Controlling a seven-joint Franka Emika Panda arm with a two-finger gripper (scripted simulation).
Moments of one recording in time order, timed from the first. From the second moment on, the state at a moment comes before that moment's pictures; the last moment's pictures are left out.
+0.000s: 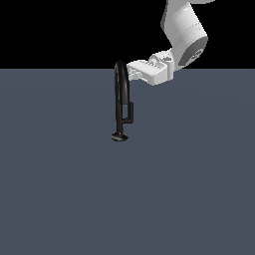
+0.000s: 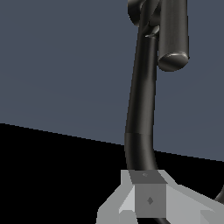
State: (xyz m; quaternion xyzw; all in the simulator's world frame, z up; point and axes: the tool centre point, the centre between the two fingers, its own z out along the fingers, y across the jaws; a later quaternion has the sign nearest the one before) arm 0.103 -0.004 0.256 -0.70 0.39 0.46 0.38
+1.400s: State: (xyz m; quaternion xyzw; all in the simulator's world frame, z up) arm 0.138 -0.004 0.142 -0.53 0.47 0.55 0.45
